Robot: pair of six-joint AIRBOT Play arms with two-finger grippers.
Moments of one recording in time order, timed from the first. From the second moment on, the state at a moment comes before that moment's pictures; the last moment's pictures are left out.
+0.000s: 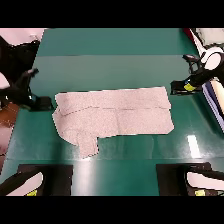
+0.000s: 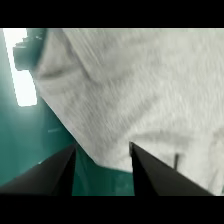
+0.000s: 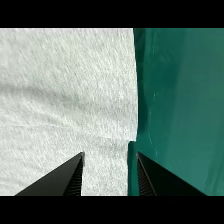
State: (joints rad) left arm 0.07 -1.07 0.97 1.30 -1.33 -1.46; right arm -0.02 -1.37 1.34 -1.46 1.35 1.62
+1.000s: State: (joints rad) left arm -0.06 -0.83 0.43 1.08 -1.19 -1.62; right arm -0.02 -1.32 1.34 -1.46 1.35 1.61
